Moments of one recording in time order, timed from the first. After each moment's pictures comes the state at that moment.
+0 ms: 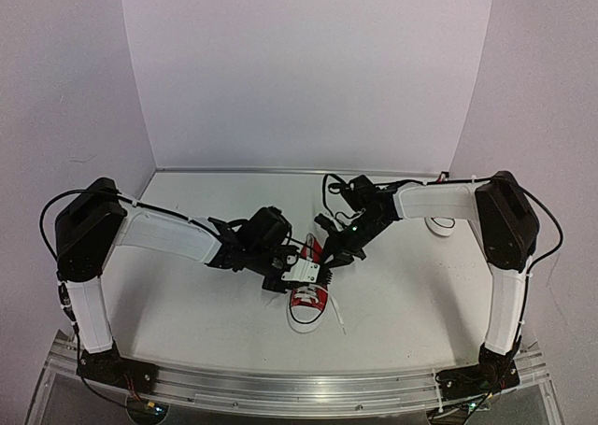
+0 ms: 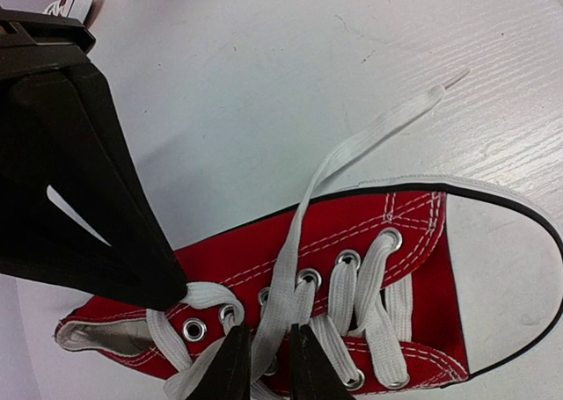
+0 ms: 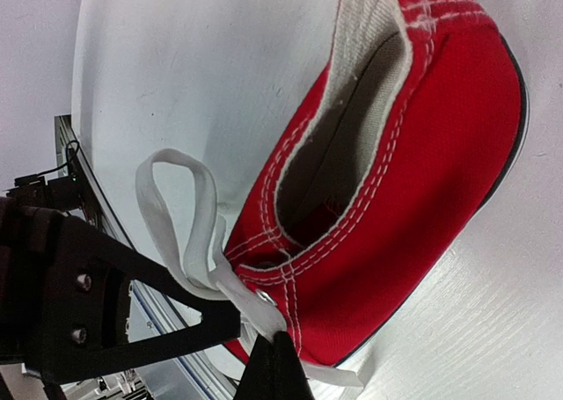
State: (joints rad) left arm -0.99 1.89 1.15 -0.08 0.23 0.96; right arm 0.66 2.01 1.43 -0.60 -0.68 0.36
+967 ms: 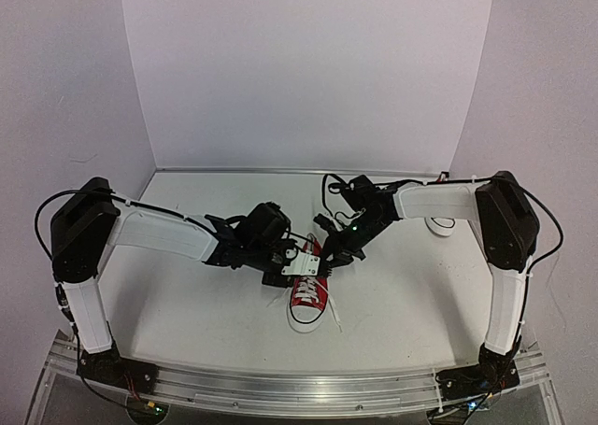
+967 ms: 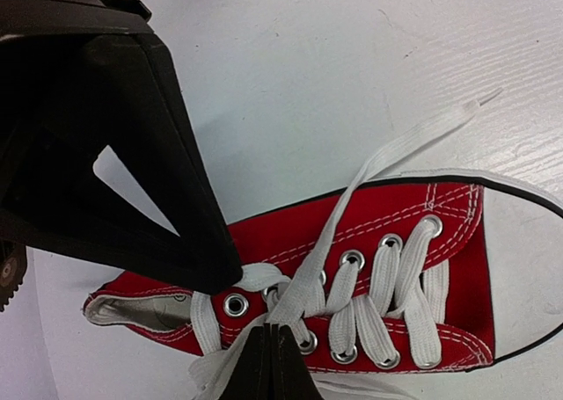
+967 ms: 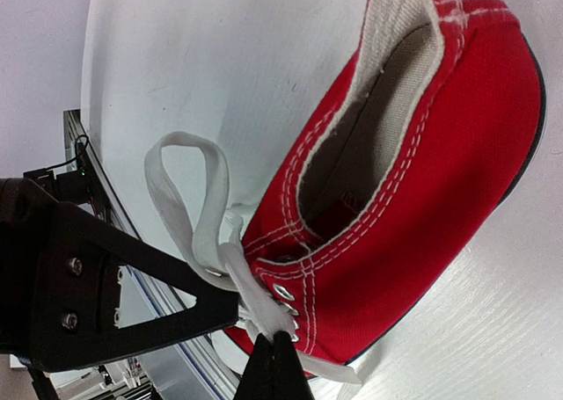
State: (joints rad) left arm -0.99 1.86 1.16 -0.08 0.16 0.91; right arm 0.66 2.01 1.43 -0.60 -0.70 0.37
